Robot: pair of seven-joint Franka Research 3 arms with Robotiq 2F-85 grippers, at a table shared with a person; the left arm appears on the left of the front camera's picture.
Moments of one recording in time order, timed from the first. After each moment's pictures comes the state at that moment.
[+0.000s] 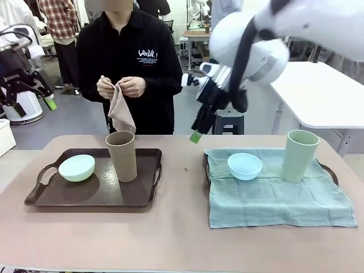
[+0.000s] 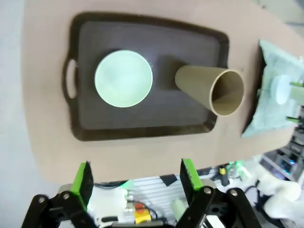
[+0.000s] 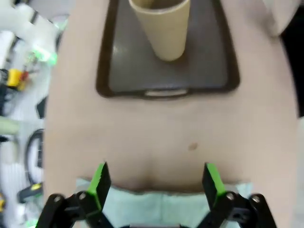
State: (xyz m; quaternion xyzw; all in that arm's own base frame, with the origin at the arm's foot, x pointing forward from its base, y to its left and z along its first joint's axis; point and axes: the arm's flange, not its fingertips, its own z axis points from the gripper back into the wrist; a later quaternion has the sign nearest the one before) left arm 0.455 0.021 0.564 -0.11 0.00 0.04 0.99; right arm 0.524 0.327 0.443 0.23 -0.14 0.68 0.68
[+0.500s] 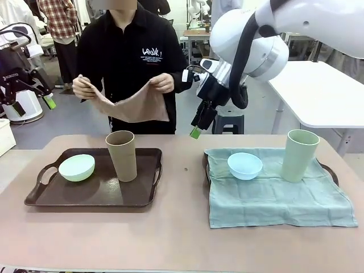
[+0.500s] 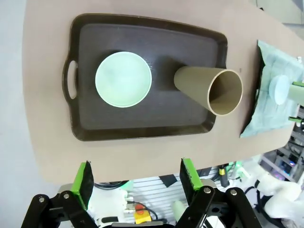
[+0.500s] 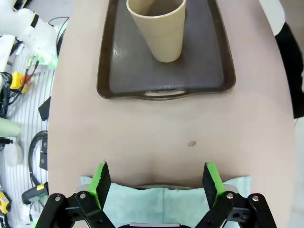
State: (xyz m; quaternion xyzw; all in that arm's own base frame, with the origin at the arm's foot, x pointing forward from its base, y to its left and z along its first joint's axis) left arm 0.449 0.021 0.576 -0.11 -0.01 0.04 0.99; right arm 0.522 0.314 0.461 0.23 -0.13 0.67 0.70
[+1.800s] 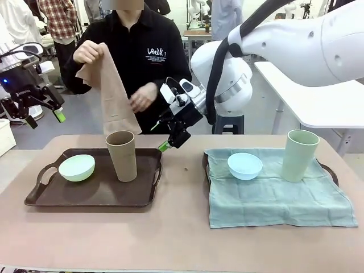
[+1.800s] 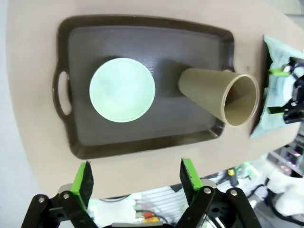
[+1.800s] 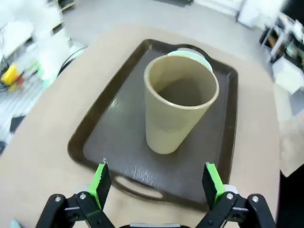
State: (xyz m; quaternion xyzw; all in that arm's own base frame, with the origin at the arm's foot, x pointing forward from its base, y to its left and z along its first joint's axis) left arm 0.468 0.020 0.520 -0.11 -0.01 0.00 0.99; right arm 0.544 0.395 0.373 0.36 -0.29 0.73 0.50
